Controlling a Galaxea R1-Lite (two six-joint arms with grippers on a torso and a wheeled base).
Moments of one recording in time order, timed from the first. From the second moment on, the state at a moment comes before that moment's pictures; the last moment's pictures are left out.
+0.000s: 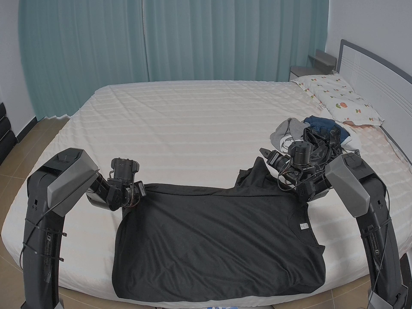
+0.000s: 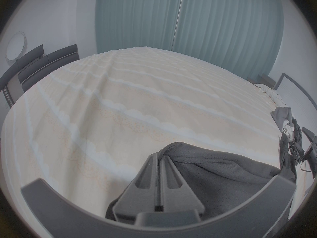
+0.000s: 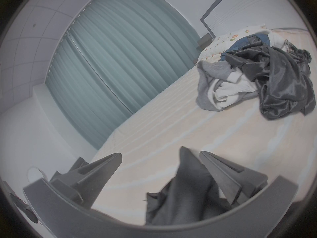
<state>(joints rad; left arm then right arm) -0.16 2.55 -1.39 -0.46 0.27 -0.45 0.22 2.70 -1.68 -0.79 0.02 0.63</state>
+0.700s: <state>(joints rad) -0.16 2.56 -1.38 -0.46 0.27 -0.45 0.19 2.63 -1.53 -0.65 0.19 0.51</state>
